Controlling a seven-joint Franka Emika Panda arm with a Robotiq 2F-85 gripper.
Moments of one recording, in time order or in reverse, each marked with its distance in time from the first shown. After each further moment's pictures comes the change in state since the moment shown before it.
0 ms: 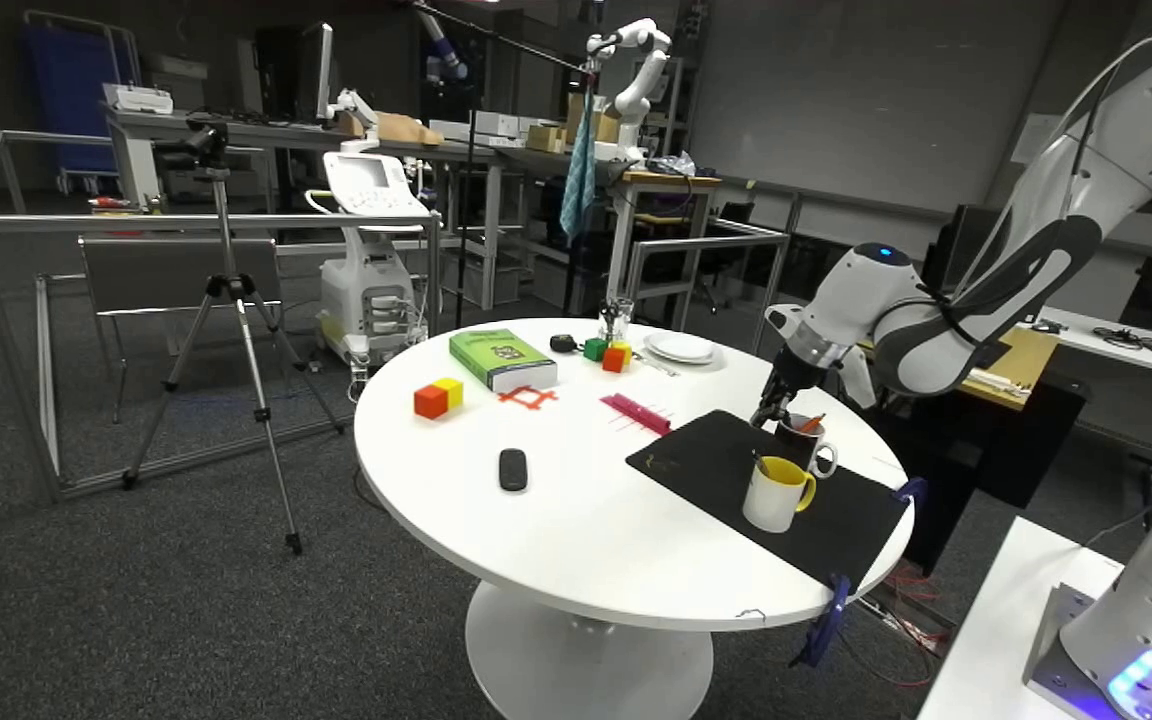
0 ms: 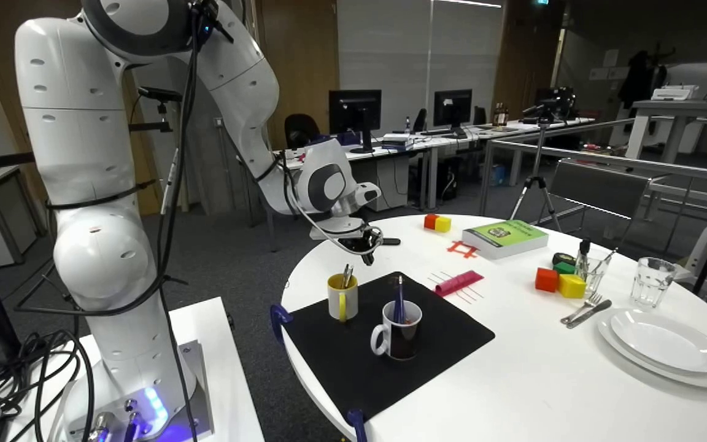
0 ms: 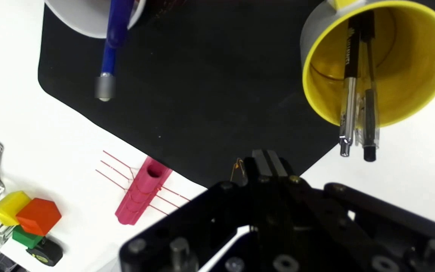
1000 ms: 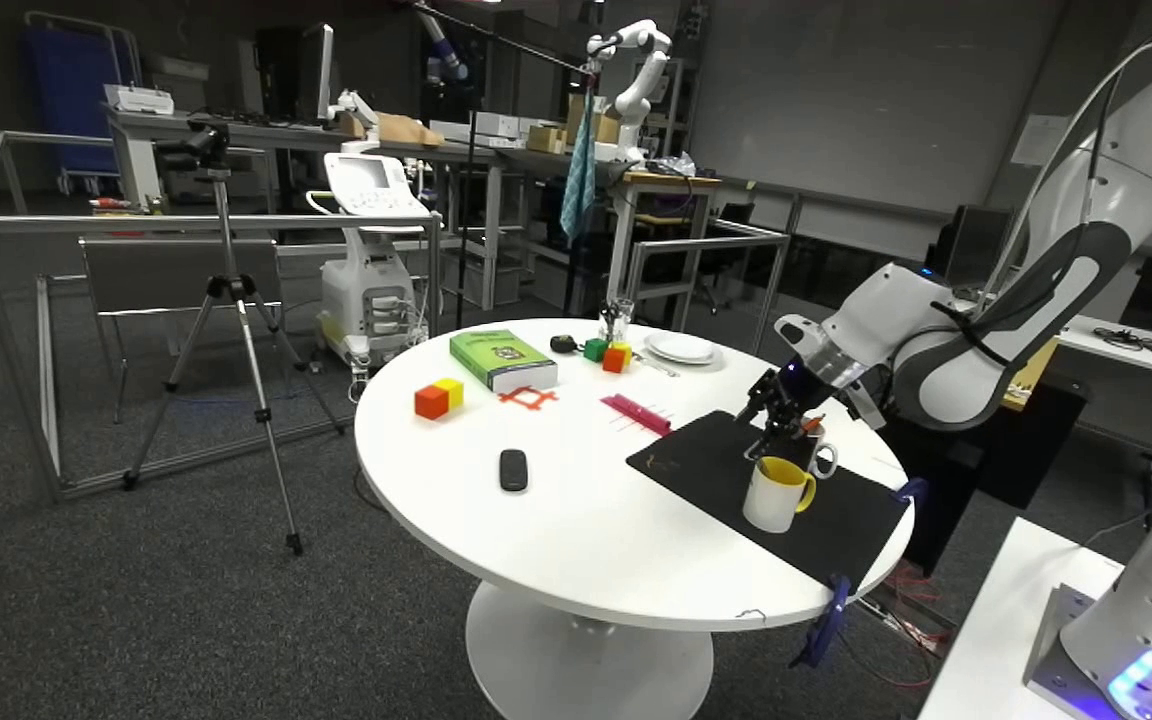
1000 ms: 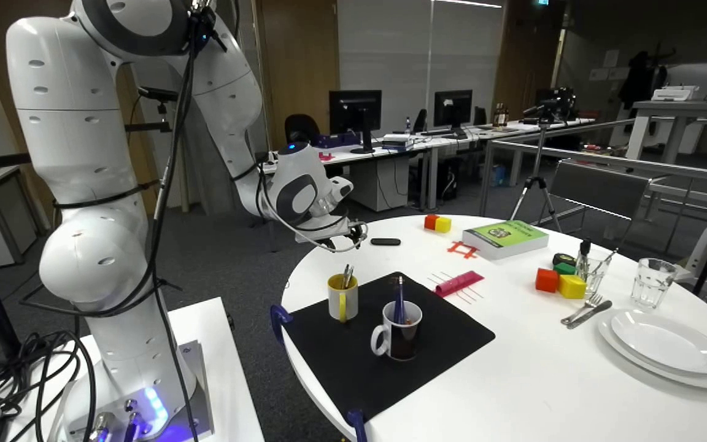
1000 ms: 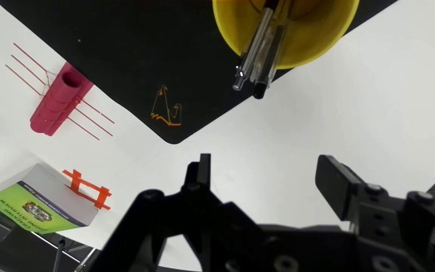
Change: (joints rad) arm -0.196 -0.027 0.344 -0.136 0.283 0.260 -0.409
